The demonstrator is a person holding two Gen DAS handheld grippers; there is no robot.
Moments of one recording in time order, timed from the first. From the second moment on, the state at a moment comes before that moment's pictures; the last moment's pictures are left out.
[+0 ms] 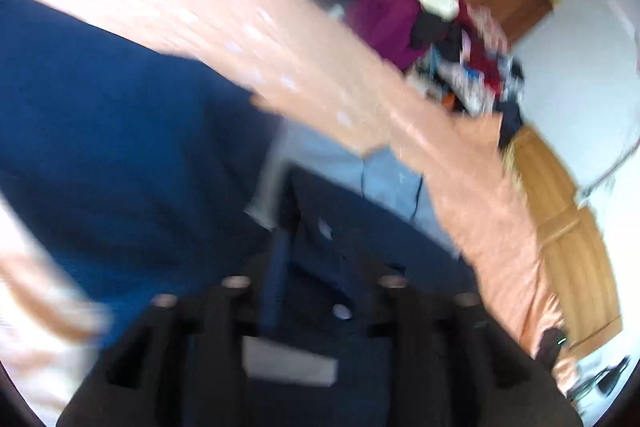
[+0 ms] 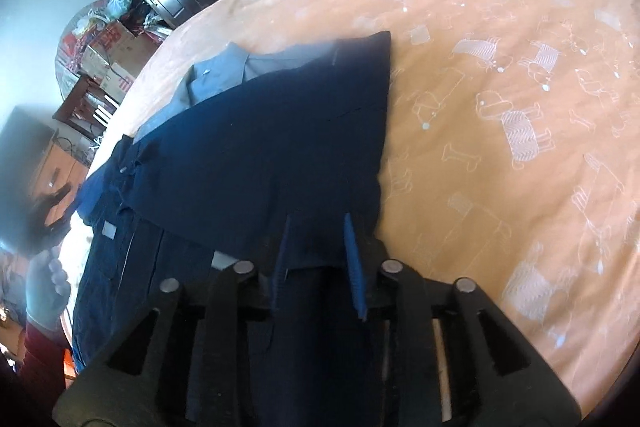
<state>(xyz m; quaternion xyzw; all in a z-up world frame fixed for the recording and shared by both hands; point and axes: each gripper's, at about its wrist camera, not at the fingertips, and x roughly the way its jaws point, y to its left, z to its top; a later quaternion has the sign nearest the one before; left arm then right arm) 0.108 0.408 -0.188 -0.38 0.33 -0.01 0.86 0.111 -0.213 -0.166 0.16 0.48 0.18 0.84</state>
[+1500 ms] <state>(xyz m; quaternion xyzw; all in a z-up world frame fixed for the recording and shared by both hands) 0.148 0.410 -0.230 -0.43 0.35 -0.20 0.81 0.202 -0.088 -0.171 0.25 0.51 0.28 0.77</state>
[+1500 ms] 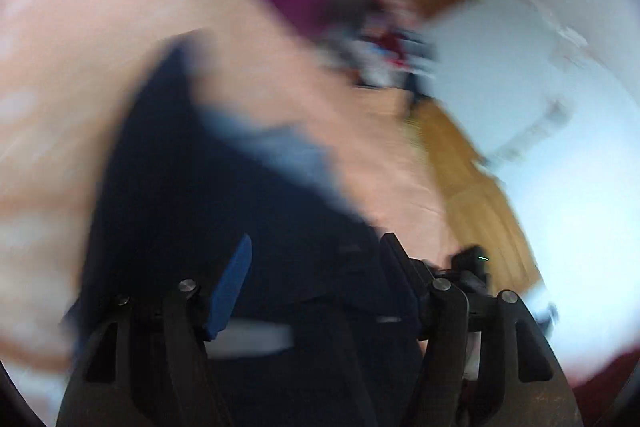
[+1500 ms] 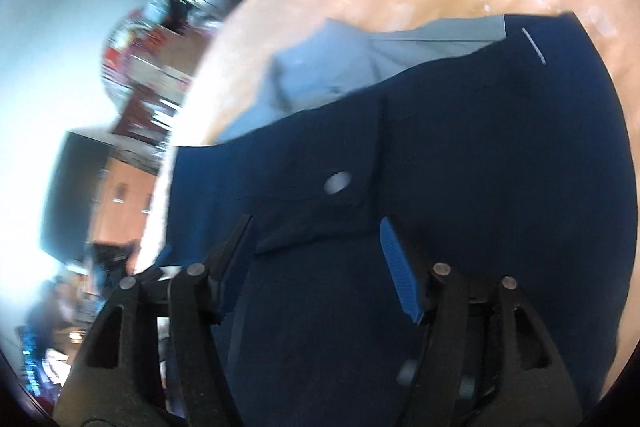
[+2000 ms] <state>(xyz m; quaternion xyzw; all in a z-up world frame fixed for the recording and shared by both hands) 0.104 0.413 -0.229 -0.32 0.45 -0.19 0.81 0.249 -0.039 -0.197 0.24 0.55 0.28 0.75</state>
